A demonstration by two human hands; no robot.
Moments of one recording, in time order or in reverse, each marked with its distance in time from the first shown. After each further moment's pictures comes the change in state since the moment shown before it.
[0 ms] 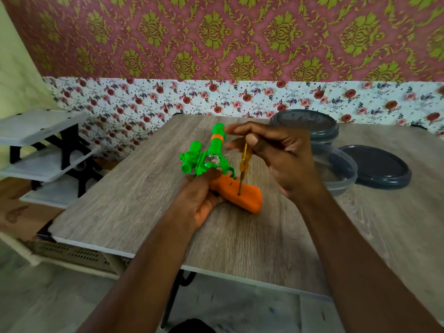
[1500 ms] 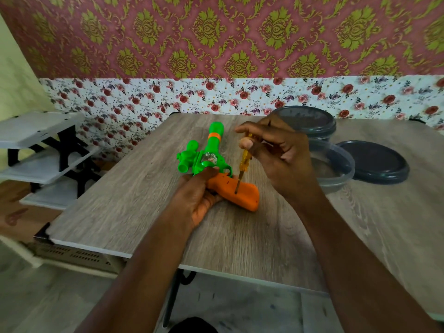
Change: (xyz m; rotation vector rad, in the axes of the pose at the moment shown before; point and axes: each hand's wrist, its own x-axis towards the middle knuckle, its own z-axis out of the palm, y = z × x) left_hand -0.003 0.001 0.000 -0.029 -0.018 -0.018; right_hand -0.008 0.001 -0.004 -0.351 0.075 -0.141
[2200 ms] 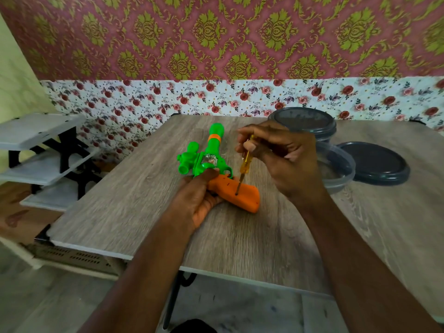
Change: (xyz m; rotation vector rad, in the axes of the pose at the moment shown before) left_hand 0.000 0.000 0.001 0.003 -0.007 -0.007; right_hand -0.002 -0.002 -0.001 0.167 0.009 0.076
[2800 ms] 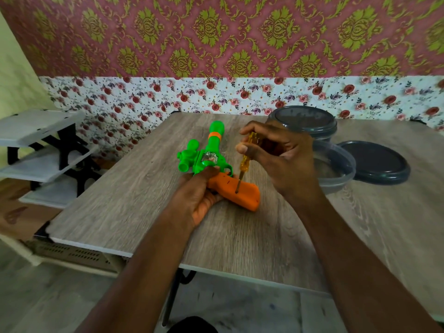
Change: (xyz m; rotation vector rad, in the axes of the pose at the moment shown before) left_hand -0.001 0.000 0.001 0.019 -0.009 0.013; right_hand -0.003 0.002 0.003 -0.085 0.075 0.041
